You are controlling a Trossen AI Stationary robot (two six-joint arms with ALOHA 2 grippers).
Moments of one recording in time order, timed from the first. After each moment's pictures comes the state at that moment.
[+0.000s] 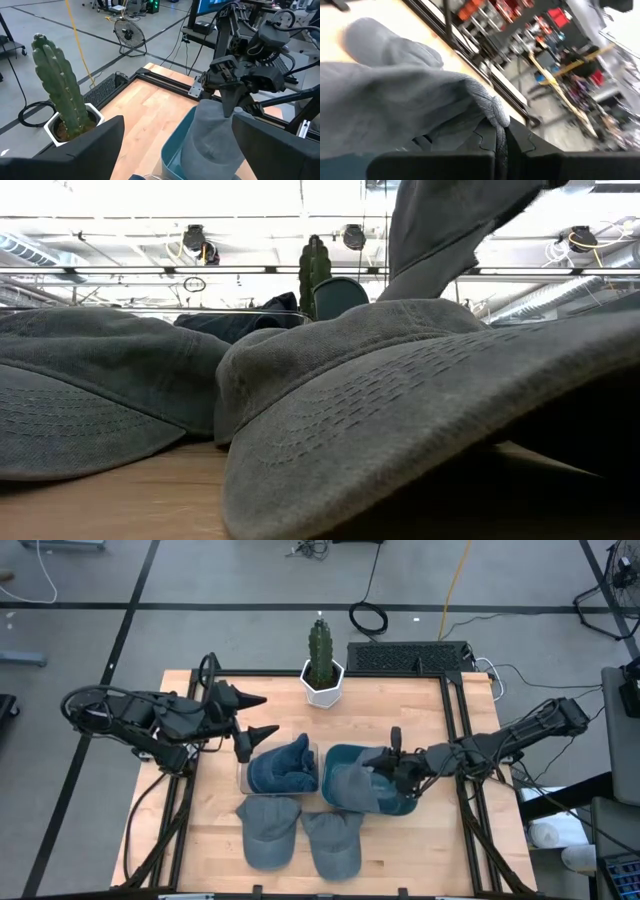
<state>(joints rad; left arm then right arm) -0.29 1.18 1.53 -0.73 -0.62 -0.40 0.35 1.04 0.82 0.04 0.37 -0.67</state>
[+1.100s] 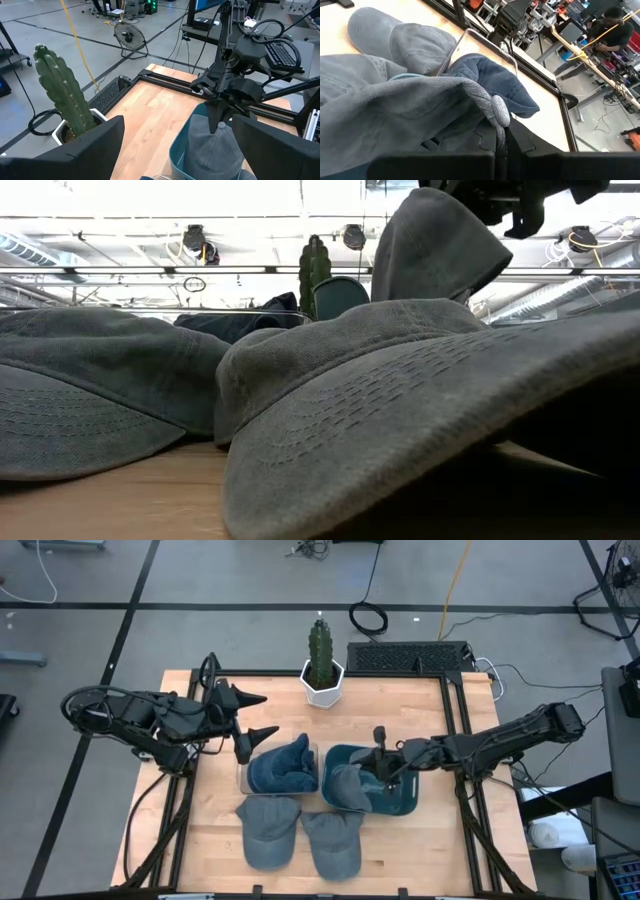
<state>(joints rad) -0.29 1.18 1.53 -0.73 -0.62 -0.32 0.21 1.16 0.74 0.15 0.21 -0.50</state>
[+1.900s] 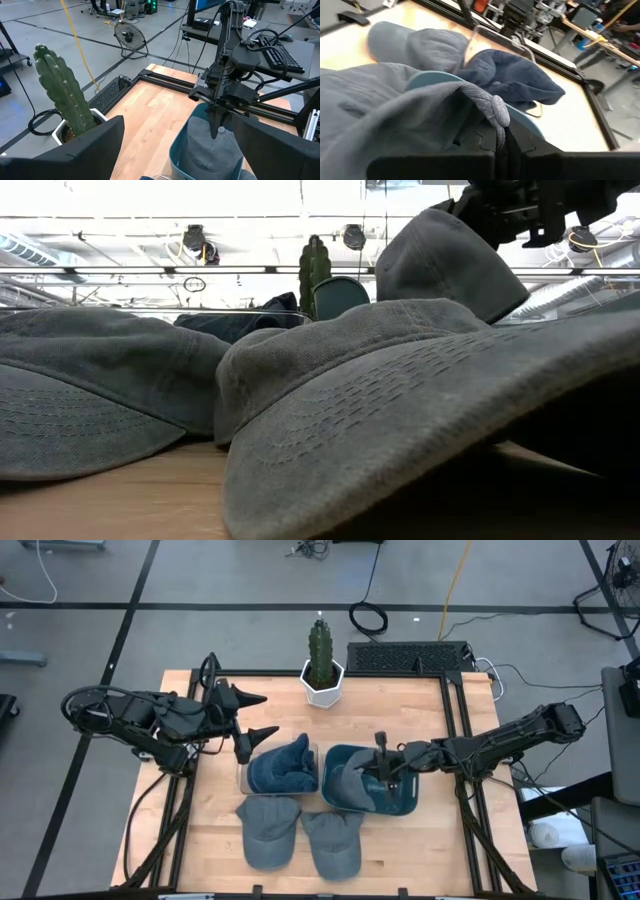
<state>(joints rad) -0.29 1.18 1.53 -0.73 -0.62 -0.32 0.20 1.16 0.65 0.24 0.15 -0.34</state>
